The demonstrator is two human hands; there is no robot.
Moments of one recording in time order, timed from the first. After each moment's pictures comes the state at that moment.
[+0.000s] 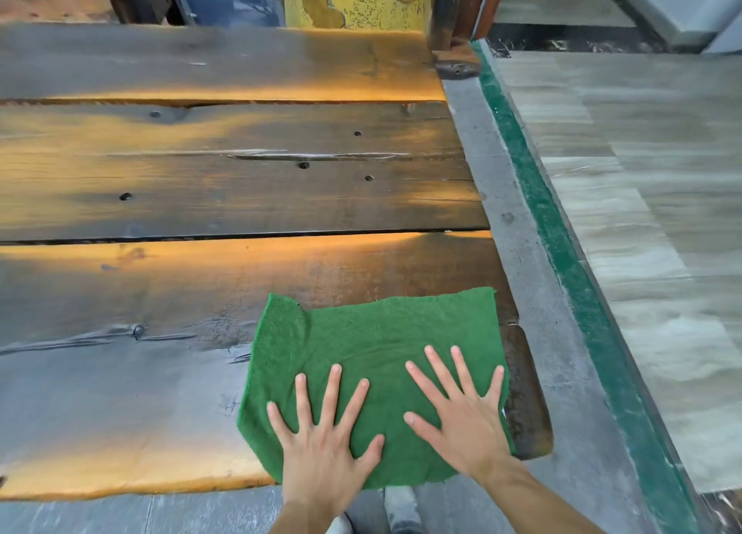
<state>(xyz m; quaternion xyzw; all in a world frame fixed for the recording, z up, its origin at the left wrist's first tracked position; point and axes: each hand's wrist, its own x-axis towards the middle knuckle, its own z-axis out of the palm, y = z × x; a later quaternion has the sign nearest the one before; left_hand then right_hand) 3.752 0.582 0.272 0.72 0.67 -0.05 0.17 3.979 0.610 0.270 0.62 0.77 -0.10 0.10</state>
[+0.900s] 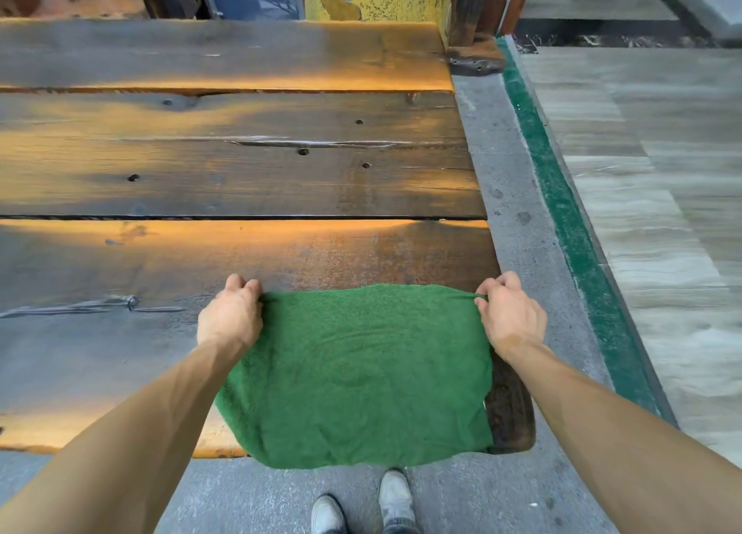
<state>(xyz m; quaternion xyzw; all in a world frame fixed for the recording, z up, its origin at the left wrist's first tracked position) 3.669 0.714 0.312 0.61 0.78 -0.04 0.12 4.058 0.731 0.310 0.77 0.63 -0.12 0.01</state>
